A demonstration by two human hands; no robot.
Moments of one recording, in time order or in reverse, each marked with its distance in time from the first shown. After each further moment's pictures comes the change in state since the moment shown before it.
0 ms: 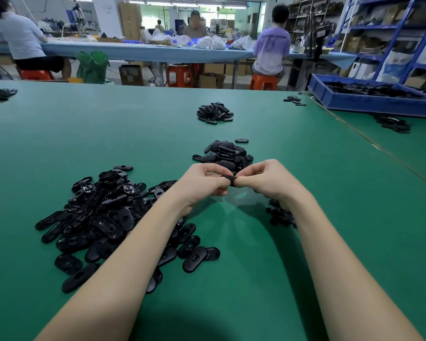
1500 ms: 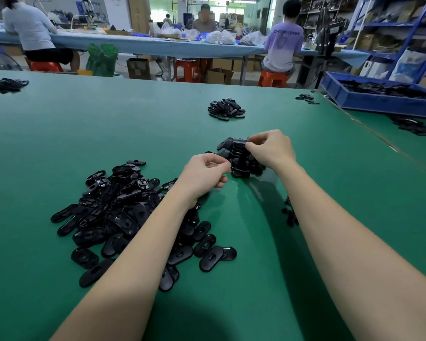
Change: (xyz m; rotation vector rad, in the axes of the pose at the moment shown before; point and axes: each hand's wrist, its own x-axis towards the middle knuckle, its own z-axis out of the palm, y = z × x) left_hand 0.015 -0.010 -0.022 0.008 0.190 0.053; right_hand 0.077 -0.022 0.013 -0.262 0.302 -0.032
